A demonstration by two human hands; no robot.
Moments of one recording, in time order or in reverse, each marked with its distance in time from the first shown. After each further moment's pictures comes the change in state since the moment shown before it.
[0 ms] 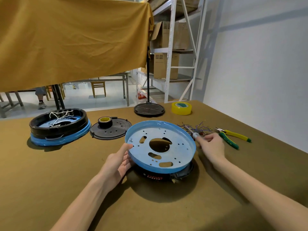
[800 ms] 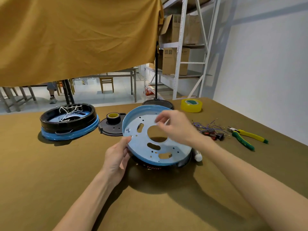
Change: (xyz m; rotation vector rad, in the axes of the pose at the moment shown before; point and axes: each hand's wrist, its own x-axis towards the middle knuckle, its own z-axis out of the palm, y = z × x) left_hand -0.003 0.009 -0.010 -0.022 0.021 0.261; right_hand -0.054 -0.135 0.063 -0.178 -0.581 -0.708
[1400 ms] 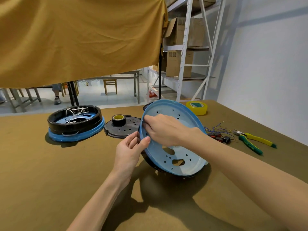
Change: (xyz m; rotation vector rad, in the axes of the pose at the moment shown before) left_hand -0.008 0.005 0.009 0.258 -0.128 0.295; right_hand 0.029 -0.038 0.027 -0.439 -0.220 -0.250
